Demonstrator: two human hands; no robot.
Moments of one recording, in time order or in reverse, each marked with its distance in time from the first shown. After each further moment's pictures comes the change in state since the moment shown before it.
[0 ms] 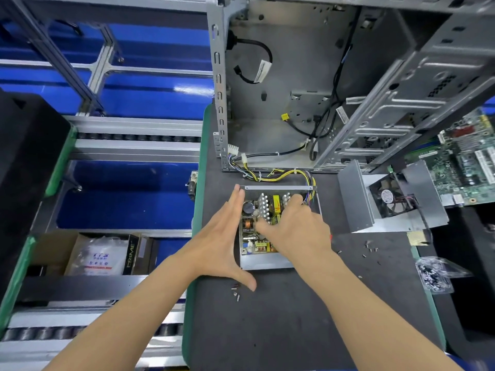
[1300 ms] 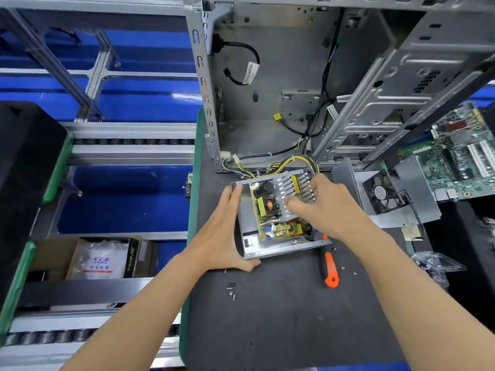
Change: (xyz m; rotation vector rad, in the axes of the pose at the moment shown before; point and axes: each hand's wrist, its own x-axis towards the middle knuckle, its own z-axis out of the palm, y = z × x) left_hand 0.015 0.007 0.007 -0.023 0.133 -0.024; right_hand 0.033 0.055 -0.057 0.253 -0.159 -0.032
